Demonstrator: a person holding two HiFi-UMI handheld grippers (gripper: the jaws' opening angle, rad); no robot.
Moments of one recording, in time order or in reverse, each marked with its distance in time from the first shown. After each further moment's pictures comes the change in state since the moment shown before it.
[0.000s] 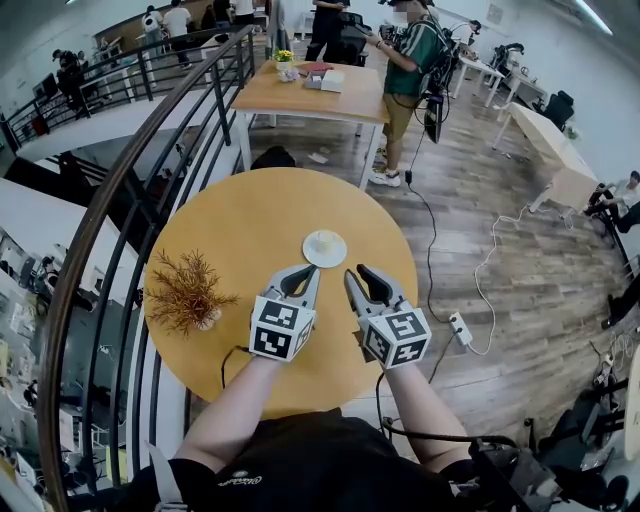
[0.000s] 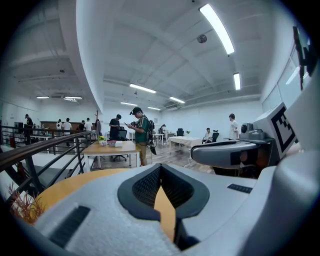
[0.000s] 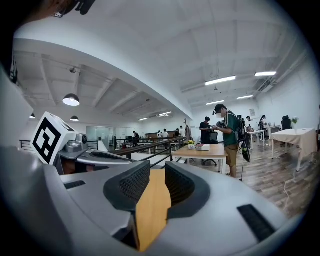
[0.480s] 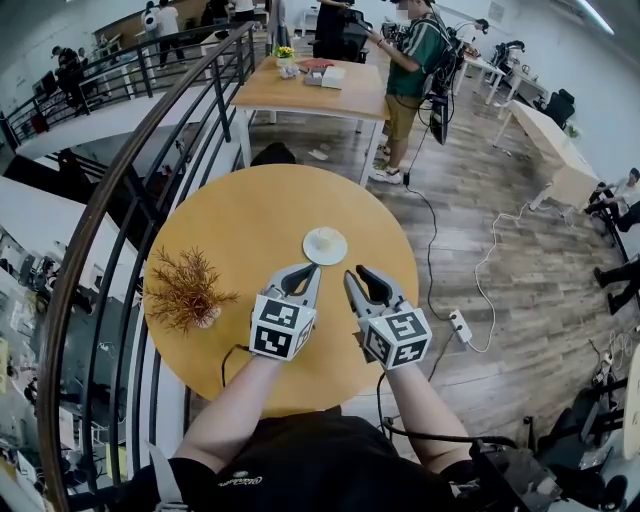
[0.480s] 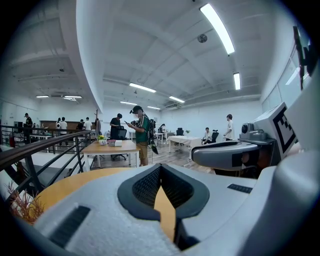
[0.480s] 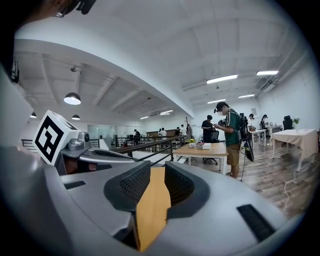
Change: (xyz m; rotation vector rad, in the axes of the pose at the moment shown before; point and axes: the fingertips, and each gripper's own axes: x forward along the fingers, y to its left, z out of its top) left arm 0.002 -0.001 -0.001 0.000 0.007 -0.006; right arm -0.001 0.002 -0.003 -0.005 0.019 0.012
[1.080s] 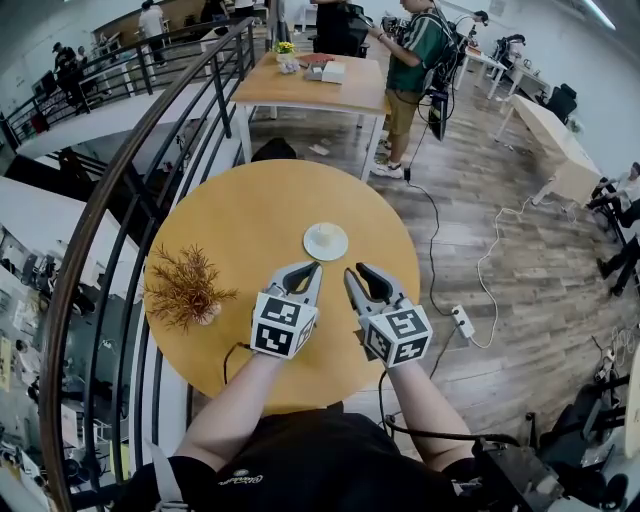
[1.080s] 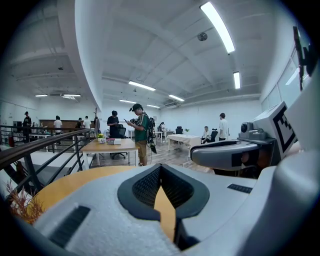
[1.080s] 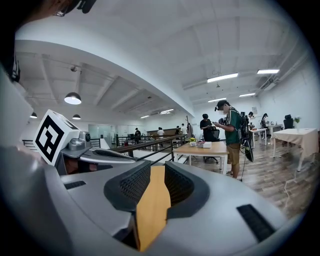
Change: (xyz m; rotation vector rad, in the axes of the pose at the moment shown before) left arm 0.002 -0.005 -0.005 -0.002 0.019 -0.008; right arm -0.002 -0.001 -0.005 0.001 0.014 0.009
